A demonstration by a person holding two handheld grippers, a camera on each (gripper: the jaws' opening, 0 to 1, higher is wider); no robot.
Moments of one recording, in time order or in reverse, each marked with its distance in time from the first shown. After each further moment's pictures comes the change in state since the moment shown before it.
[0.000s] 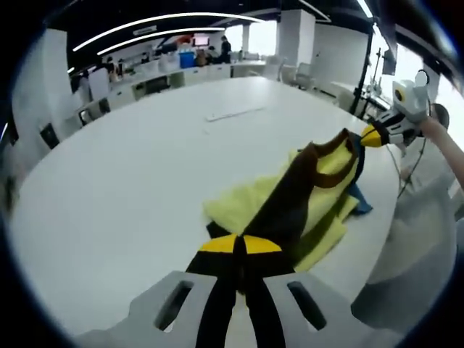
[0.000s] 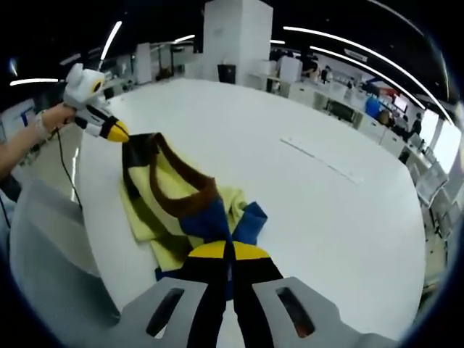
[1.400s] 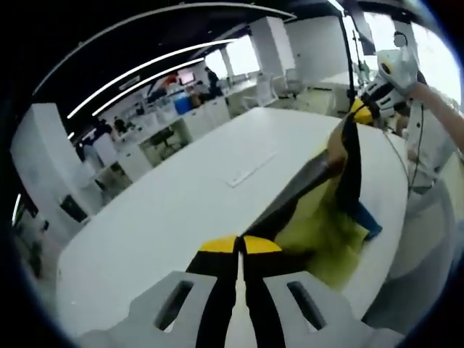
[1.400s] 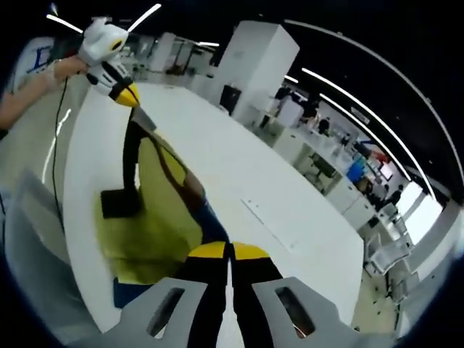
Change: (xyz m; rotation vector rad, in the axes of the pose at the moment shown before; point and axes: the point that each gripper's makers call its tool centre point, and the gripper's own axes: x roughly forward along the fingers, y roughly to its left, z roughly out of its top) left arm -0.077 0.022 0.156 0.297 -0.128 0.115; right arm -0.073 -0.053 0.131 -0.321 -0.097 -0.156
